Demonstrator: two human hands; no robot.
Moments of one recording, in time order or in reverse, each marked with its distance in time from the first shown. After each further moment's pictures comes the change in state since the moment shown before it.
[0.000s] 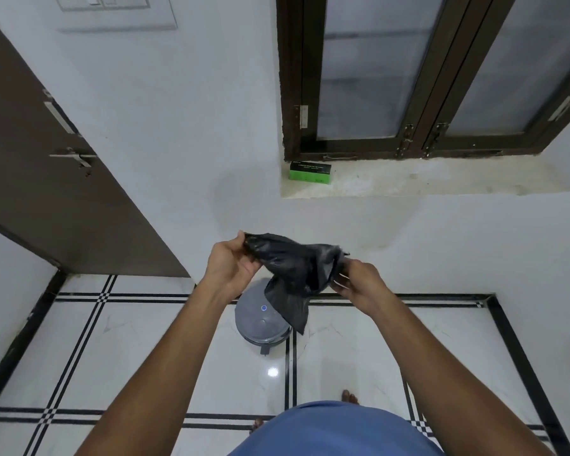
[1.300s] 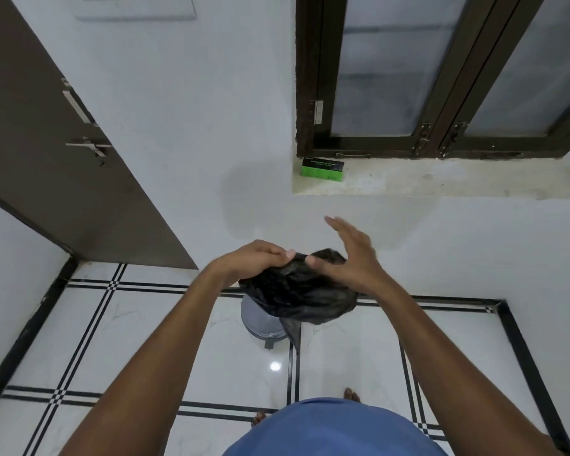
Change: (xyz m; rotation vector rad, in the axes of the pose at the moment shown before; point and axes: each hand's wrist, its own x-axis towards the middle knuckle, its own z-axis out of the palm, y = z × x) left_hand -0.008 0.018 0.005 1.231 -0.297 -0.066; right_hand -0.009 -0.019 0.016 -1.091 -0.142 -0.633
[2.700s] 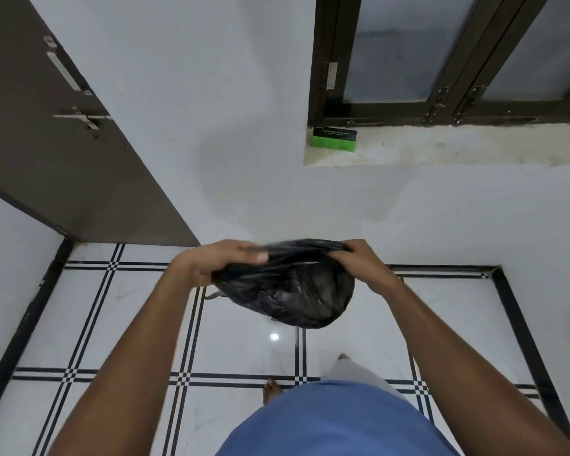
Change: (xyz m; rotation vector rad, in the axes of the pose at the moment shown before) left_hand -0.049 -0.073 -0.069 -0.255 -0.133 -0.232; right_hand -0.001 0.017 0.072 0.346 -0.099 0.281
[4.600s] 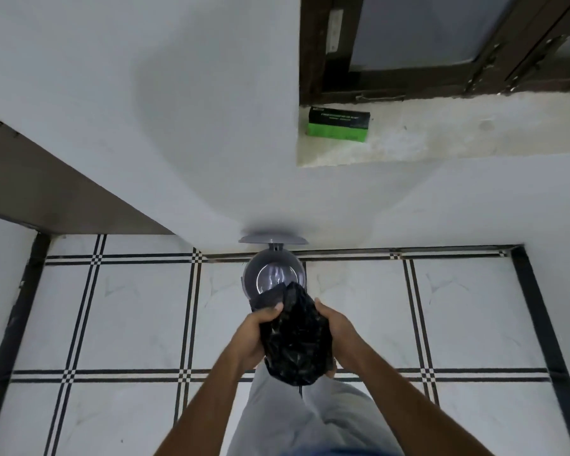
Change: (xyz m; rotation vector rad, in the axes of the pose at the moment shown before) left_hand 0.172 -0.103 0.051 -0.592 0.191 -0.190; right_hand 0.078 0.092 0.080 0.769 -0.110 0.698
